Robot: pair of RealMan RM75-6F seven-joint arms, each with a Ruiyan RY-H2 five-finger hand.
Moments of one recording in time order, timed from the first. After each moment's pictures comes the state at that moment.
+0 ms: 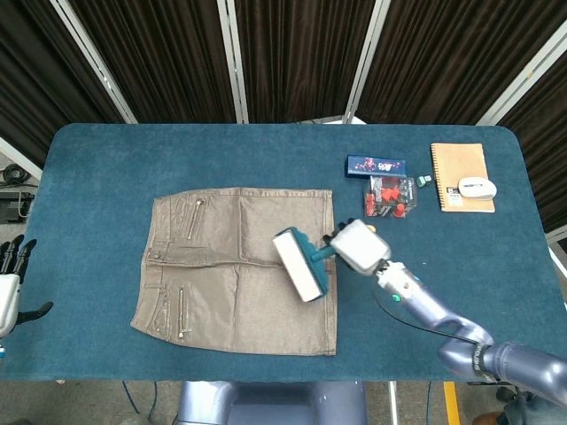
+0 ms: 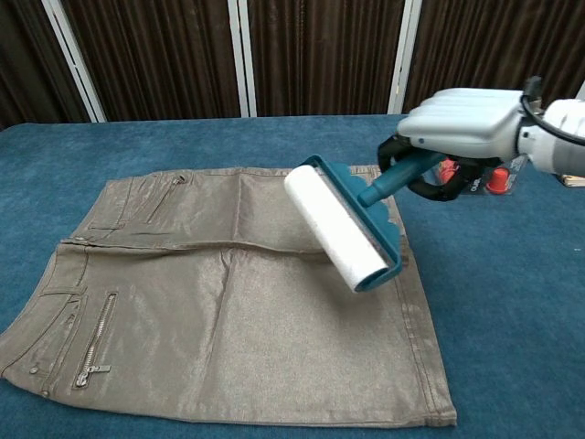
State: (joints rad) left arm -0.11 -1.12 -0.09 -1.64 1.30 1.39 0.24; right arm 0.80 -1.39 0.17 -1.44 -1.50 0.82 -0.34
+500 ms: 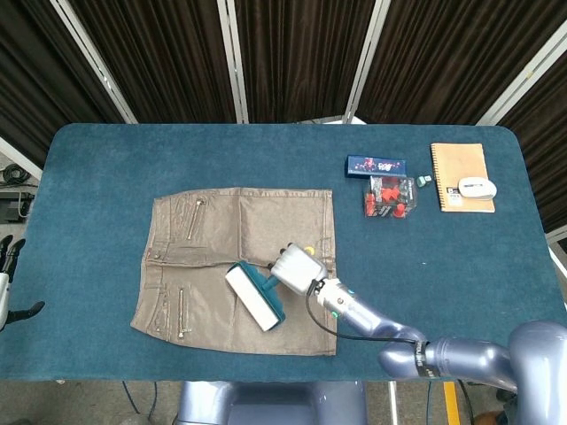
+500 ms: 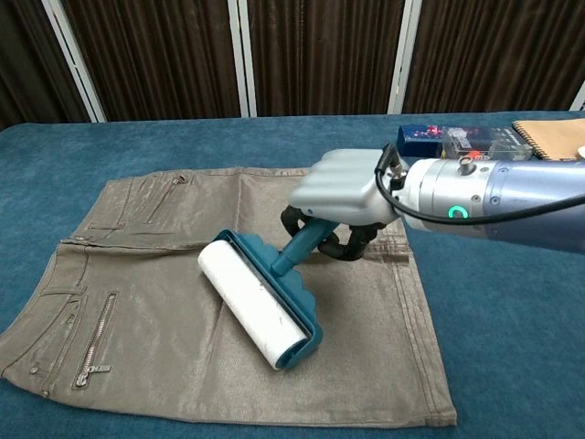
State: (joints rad) left arm -0.11 -1.11 -0.09 -1.62 1.27 1.37 0.20; right arm 0.96 -1.58 0.17 -1.51 -1.17 0.71 -0.78
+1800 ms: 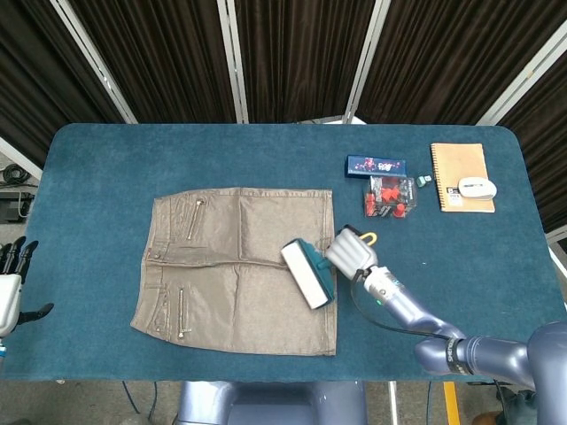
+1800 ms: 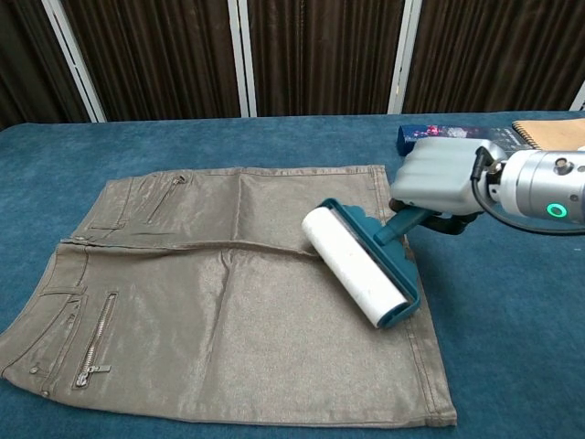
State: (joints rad) left arm -0.12 -1.12 -0.08 -1.63 1.29 1.37 0.24; right arm 0.93 -1.47 0.00 -1.45 -1.15 0.84 -0.94
